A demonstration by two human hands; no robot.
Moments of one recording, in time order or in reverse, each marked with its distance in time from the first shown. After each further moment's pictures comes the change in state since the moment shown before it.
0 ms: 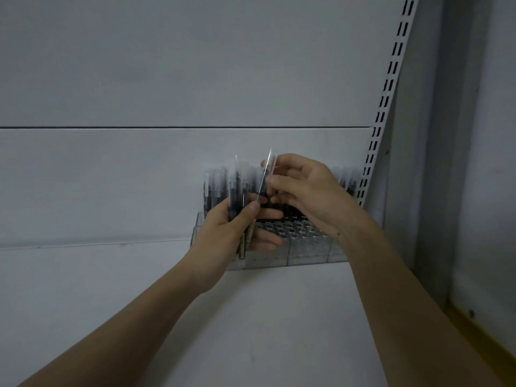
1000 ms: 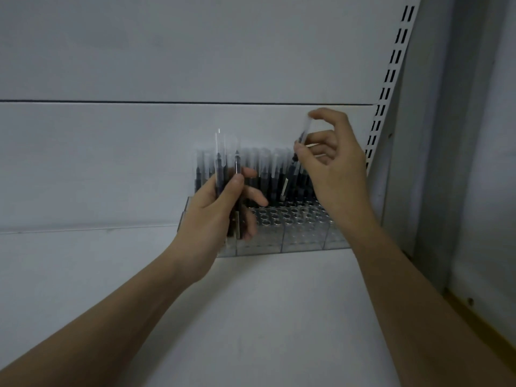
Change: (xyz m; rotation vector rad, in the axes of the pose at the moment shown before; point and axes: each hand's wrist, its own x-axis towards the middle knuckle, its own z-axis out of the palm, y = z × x) left_hand -0.002 -0.001 0.006 0.044 0.088 0.115; right_hand -0.004 0.019 -0.023 -0.456 0.447 -0.459
